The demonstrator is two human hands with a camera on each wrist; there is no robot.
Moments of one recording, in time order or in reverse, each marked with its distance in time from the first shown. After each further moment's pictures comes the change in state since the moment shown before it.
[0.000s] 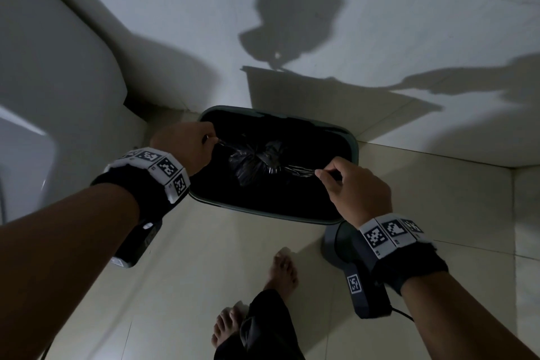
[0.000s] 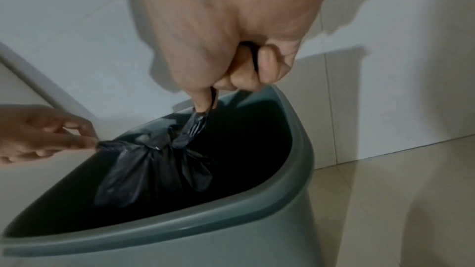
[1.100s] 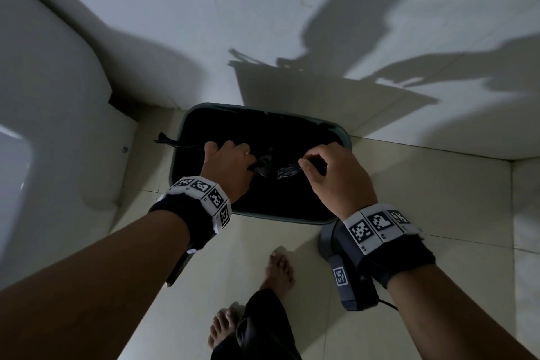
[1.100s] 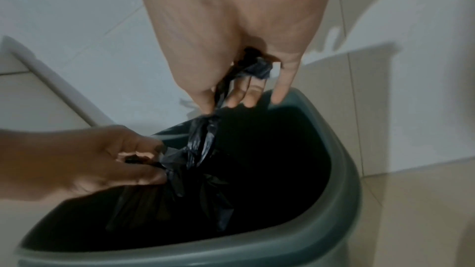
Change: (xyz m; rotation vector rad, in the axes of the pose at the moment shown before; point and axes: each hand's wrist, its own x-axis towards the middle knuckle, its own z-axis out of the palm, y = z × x) left_hand -0.005 0.064 0.061 0.099 -0.114 0.242; right_hand 0.014 -0.006 0.007 0.220 0.076 -0.150
